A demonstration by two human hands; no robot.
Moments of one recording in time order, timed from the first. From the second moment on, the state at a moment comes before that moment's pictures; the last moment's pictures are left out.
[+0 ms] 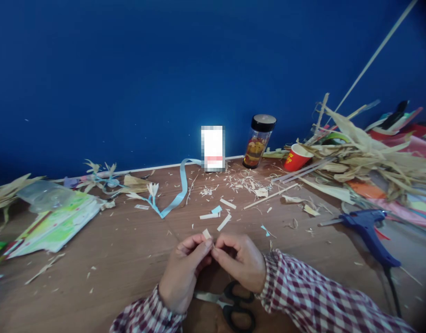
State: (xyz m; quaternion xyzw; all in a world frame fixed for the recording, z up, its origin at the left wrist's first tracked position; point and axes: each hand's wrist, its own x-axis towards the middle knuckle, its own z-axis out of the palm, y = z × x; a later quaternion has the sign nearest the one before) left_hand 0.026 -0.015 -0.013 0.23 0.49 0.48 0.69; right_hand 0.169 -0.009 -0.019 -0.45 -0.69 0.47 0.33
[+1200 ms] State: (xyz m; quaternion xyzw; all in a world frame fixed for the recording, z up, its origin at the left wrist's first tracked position) left_hand 0.024 -0.011 -0.009 0.17 0.48 0.51 0.70; right_hand 0.169 -0.008 -0.020 -0.46 -0.67 0.49 0.31
